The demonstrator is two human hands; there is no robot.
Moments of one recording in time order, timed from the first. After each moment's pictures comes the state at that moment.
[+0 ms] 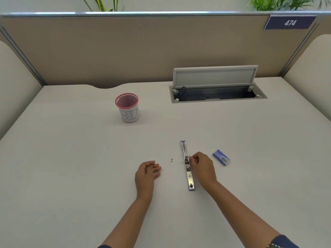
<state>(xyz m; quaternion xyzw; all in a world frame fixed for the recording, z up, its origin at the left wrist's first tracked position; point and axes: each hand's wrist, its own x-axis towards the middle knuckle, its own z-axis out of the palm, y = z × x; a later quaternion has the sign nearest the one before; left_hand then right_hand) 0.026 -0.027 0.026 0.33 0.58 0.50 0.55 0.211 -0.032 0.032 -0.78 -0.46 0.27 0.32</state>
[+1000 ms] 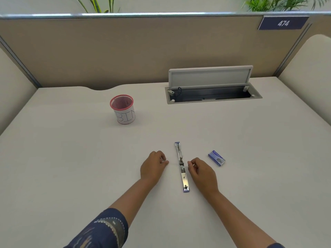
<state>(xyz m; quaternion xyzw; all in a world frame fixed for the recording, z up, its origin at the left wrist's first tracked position) 0.053 0.018 0.026 0.70 0.61 0.18 0.32 0.225 -0.057 0.015 -0.76 -0.54 0.18 0.31</state>
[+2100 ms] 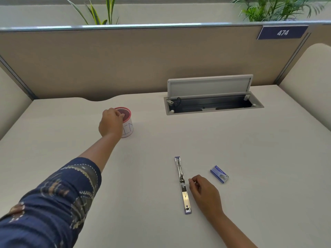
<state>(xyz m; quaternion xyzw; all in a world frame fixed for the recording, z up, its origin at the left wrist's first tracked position) -0.007 0.192 0.126 0.59 0.73 0.31 0.13 0.226 -0.059 0.015 -0.76 -0.54 0.19 0.31</state>
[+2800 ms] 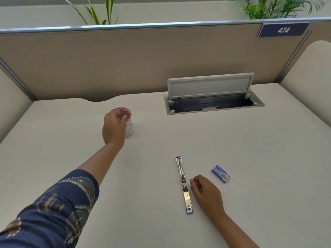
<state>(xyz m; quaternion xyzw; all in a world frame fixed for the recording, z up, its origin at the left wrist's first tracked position) -0.004 0.173 0.114 0.61 0.68 0.39 0.13 0.227 -0.059 0.015 -0.76 -0.54 0.19 0.31</state>
